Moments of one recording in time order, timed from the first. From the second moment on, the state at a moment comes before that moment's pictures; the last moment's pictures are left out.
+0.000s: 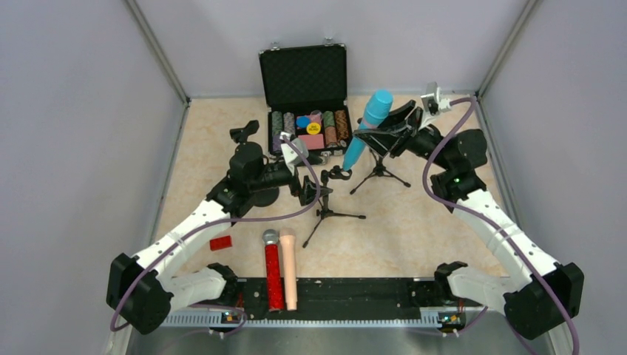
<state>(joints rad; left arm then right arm) -0.57 1.11 0.83 0.14 0.72 0.08 0.41 1.08 0.95 0.64 -0.76 0.49</state>
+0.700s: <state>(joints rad) -0.57 1.09 0.83 0.14 0.71 0.08 0.41 1.08 0.90 0.70 -0.77 0.50</state>
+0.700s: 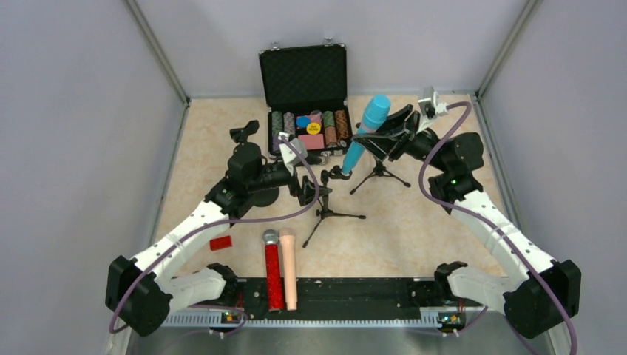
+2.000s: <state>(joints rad) -0.57 1.11 0.83 0.17 0.70 0.06 0.49 1.08 0.86 0.62 -0.72 0.33</state>
